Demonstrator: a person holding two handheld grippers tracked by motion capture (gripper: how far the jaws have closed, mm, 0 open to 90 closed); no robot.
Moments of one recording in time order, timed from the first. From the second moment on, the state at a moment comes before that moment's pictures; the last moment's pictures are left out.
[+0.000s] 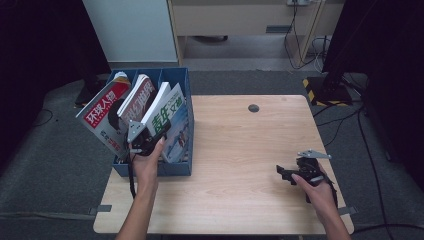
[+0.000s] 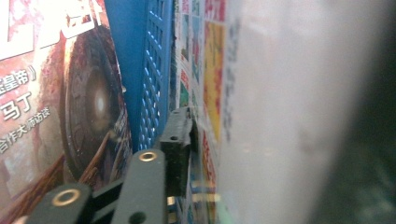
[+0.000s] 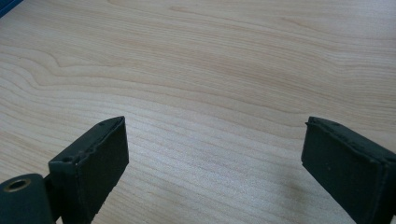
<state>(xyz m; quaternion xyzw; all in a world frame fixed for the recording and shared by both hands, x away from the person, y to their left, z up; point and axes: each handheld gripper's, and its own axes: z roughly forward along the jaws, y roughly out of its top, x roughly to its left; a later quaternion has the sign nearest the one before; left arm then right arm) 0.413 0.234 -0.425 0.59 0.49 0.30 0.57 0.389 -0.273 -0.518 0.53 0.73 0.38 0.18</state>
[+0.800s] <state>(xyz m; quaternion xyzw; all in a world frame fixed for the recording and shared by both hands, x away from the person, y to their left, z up) 0.418 0.227 -0.419 0.59 0.48 0.32 0.57 0.390 -0.273 -0.518 0.53 0.74 0.38 0.18</state>
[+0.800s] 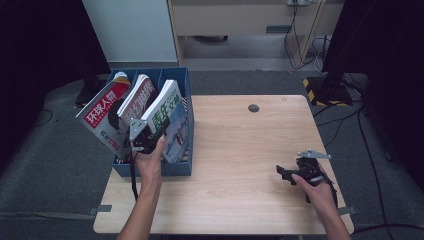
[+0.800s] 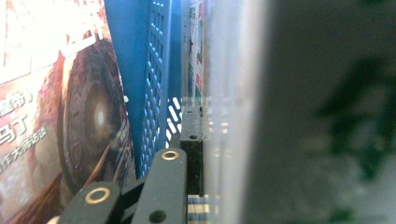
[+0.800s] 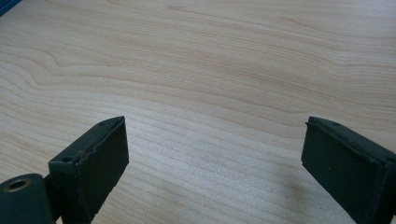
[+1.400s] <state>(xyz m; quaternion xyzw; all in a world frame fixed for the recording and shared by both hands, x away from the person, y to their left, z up) 0.429 0.225 -0.395 0.58 0.48 0.34 0.57 0.390 -0.274 -0.520 0.54 0.73 0.38 0.17</state>
